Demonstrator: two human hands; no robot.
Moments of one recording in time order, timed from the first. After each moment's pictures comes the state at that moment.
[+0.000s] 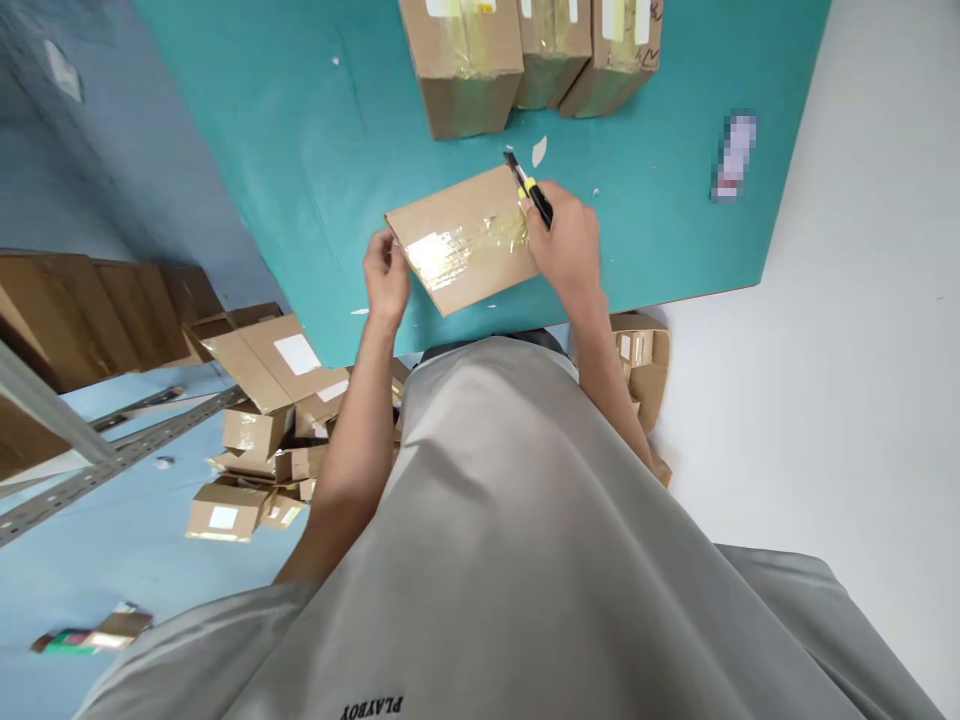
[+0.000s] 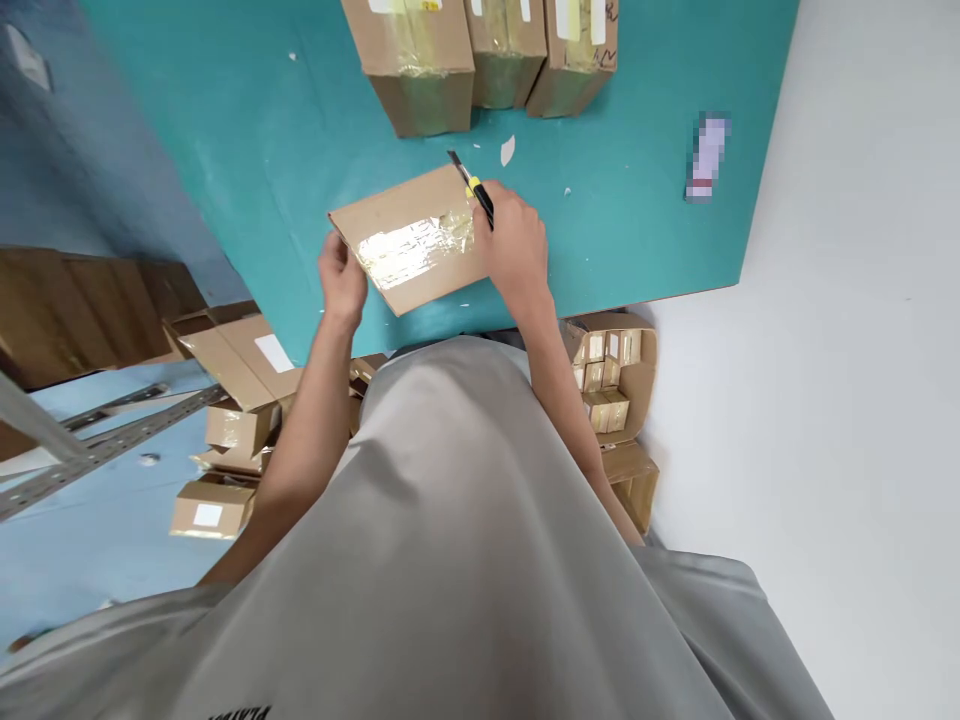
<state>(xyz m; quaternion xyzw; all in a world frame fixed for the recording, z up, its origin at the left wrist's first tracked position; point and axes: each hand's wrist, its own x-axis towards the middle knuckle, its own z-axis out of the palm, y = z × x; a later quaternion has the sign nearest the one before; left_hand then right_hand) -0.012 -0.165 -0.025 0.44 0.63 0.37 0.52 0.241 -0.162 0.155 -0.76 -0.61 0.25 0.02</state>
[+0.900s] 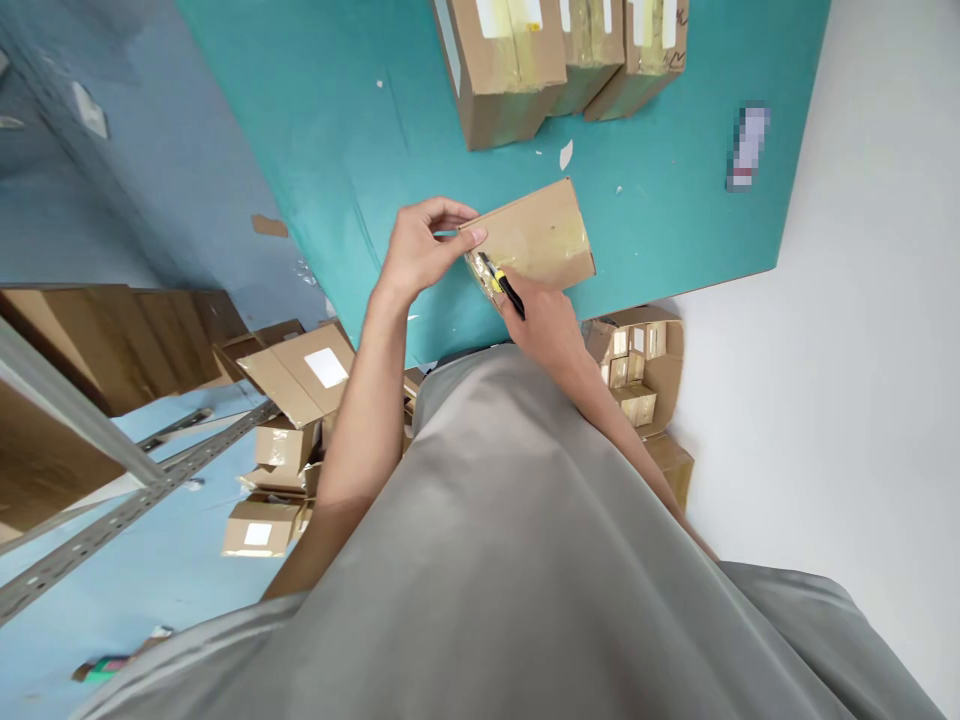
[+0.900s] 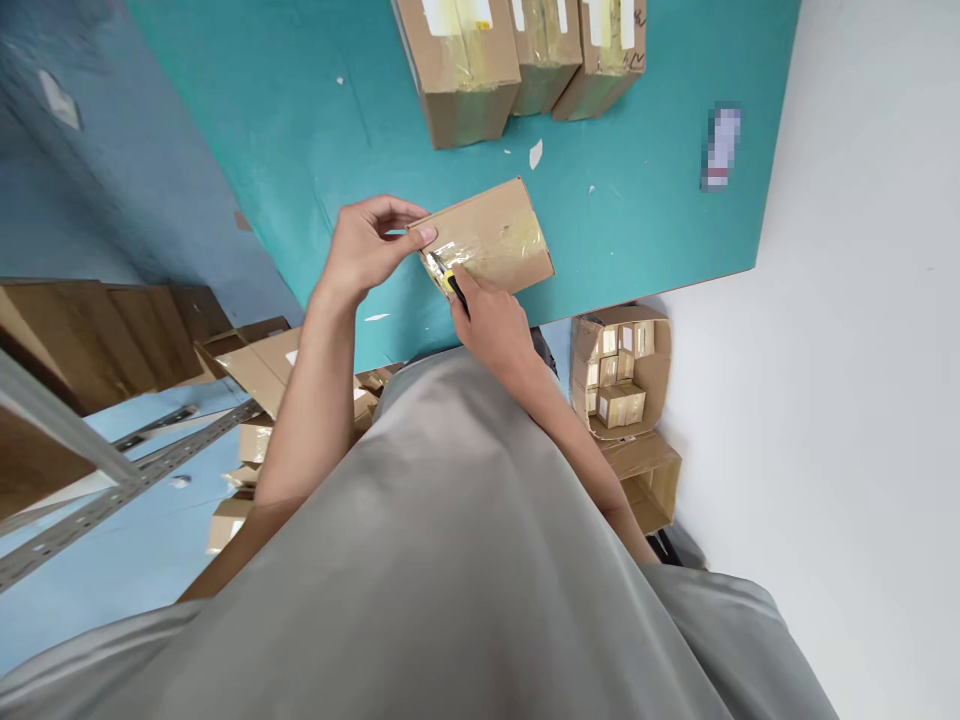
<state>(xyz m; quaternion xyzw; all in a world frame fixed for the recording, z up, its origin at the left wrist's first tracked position) -0.035 -0.106 0.032 0.53 0.48 0.30 0.63 0.130 -0.238 0.153 -0.68 -0.65 0.33 -0.01</state>
